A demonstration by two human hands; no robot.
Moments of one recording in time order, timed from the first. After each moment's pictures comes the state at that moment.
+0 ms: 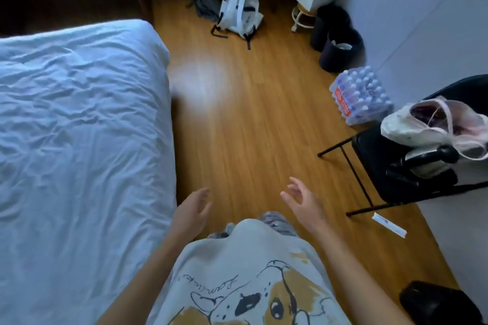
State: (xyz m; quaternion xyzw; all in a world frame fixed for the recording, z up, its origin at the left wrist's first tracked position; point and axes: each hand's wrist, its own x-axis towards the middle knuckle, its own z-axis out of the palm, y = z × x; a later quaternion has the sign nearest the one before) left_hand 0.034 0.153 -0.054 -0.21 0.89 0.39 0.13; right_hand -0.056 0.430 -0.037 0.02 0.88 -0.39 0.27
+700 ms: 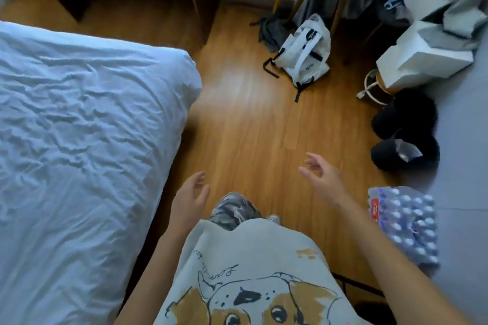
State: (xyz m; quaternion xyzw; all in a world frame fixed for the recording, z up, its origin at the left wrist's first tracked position) left_hand -0.499 0.068 -0.036 -0.45 0.79 0.43 -0.02; right_hand -0.743 0.286 -0.022 -0.19 0.87 -0.31 0.33
